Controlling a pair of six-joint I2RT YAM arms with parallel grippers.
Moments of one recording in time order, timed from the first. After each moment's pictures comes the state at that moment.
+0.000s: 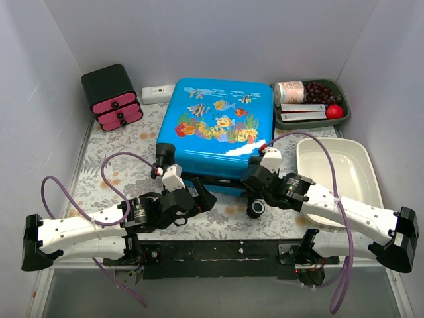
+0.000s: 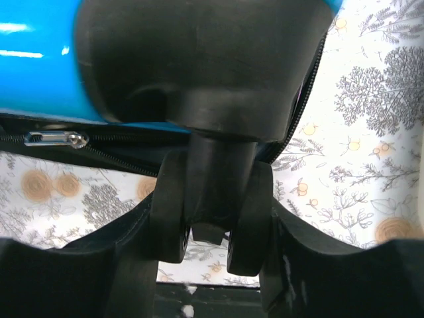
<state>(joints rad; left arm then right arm) -1.28 0.89 0.74 -0.57 -0.54 -1.32 1.07 1.10 0.94 -0.88 0.58 0.92</state>
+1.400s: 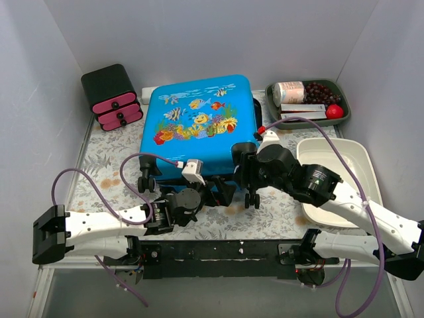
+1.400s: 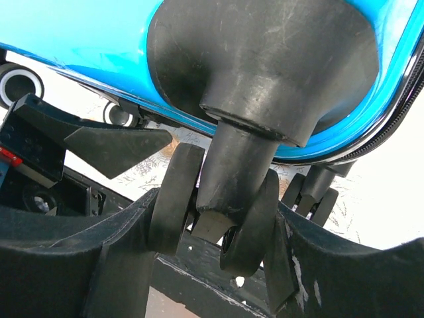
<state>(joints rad) -1.28 1.05 0.60 0.22 -0.62 -0.80 1.04 1.01 1.15 -0.77 0.25 0.68</state>
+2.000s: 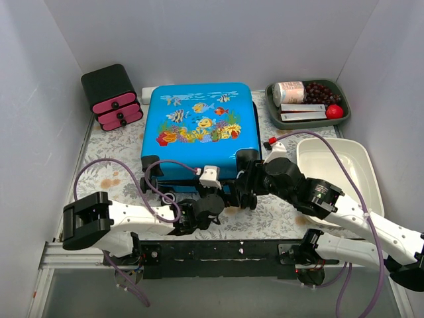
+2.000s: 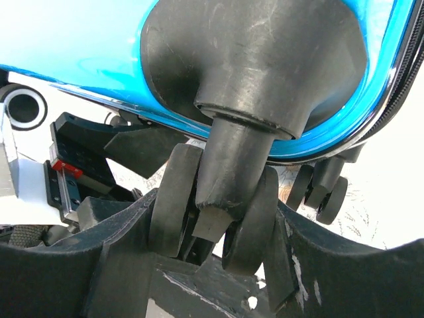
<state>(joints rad) -1.32 1.37 0.63 0.37 -0.85 -0.68 1.03 0.88 0.90 -0.59 0.24 0.78</state>
